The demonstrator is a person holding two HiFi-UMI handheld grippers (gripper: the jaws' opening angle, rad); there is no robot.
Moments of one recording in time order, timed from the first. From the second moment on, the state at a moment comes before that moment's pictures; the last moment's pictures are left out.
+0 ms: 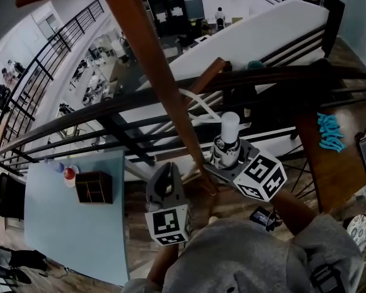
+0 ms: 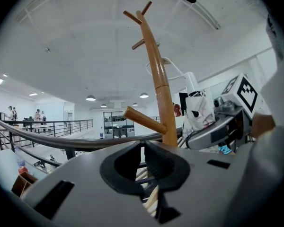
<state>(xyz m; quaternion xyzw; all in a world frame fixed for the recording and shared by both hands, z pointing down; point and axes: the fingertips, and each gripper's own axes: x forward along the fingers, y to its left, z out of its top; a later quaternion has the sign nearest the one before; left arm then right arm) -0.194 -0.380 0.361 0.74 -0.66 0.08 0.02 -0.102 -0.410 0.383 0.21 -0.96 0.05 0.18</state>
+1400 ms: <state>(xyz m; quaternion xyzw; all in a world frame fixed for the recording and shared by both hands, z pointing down) -0.176 -0.381 0.376 0.75 -0.66 0.09 0.03 -0.121 -0.409 0.472 0.21 -0.95 0.04 0.23</state>
